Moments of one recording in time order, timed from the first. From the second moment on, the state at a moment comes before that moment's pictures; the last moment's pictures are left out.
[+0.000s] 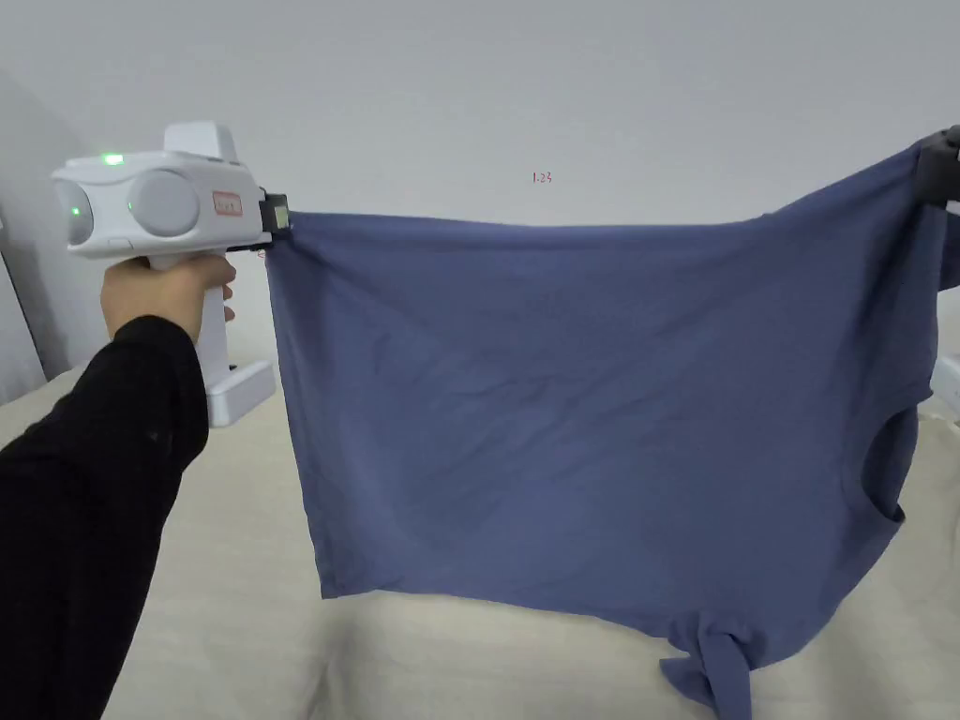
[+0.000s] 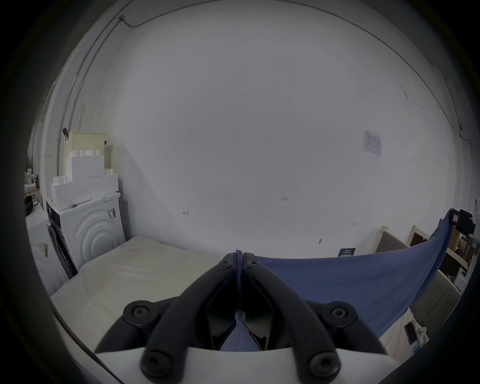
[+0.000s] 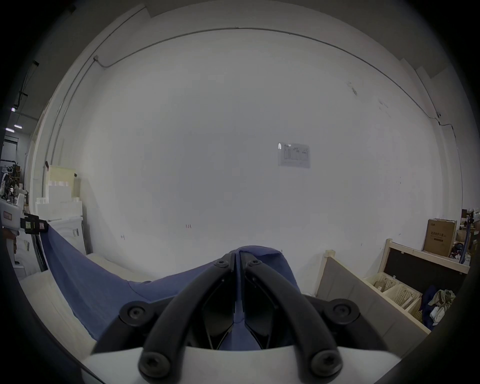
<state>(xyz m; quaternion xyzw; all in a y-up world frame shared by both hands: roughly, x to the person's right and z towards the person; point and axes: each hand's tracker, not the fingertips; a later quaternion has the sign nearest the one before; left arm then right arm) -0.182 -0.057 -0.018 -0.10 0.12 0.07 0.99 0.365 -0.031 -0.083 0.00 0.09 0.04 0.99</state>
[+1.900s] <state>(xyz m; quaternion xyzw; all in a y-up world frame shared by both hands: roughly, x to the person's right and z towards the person) -0.118 -0.480 0.331 -0.42 0.11 0.09 0.90 0.440 -0.445 0.283 -0.40 0.07 -0.05 0.91</state>
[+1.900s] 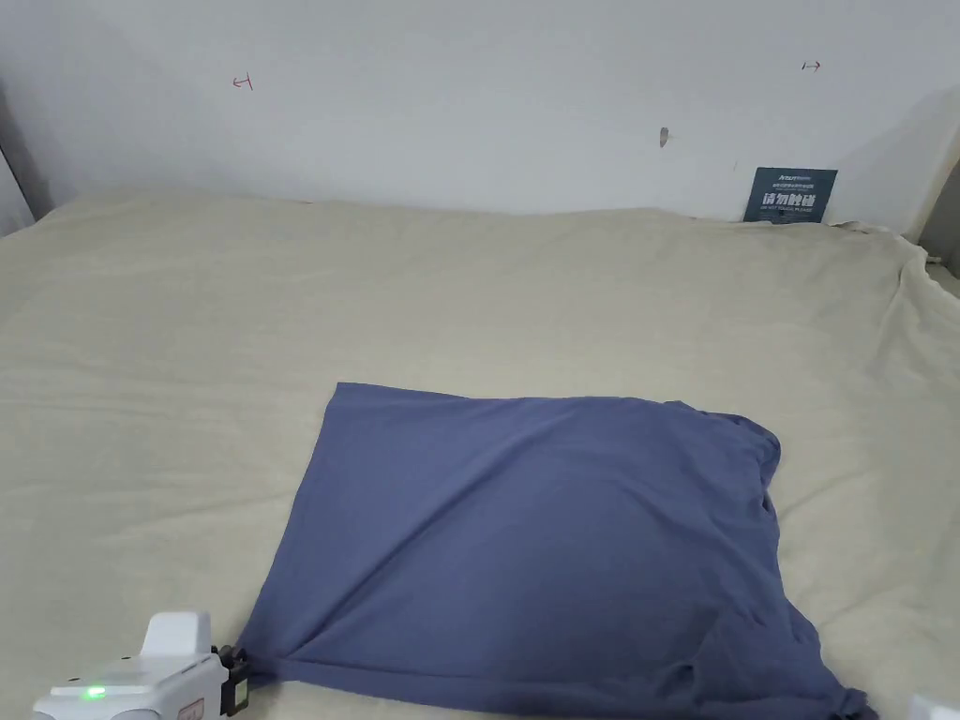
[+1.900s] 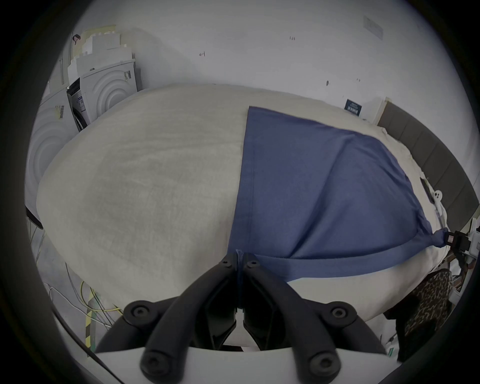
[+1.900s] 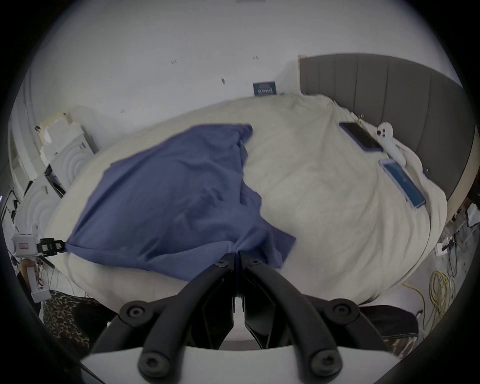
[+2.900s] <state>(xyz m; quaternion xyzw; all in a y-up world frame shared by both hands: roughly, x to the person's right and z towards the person) -0.045 -0.322 0.319 -0.14 0.15 0.04 0.98 0.394 -0.301 0.267 -0.14 0.06 0.05 0.99</state>
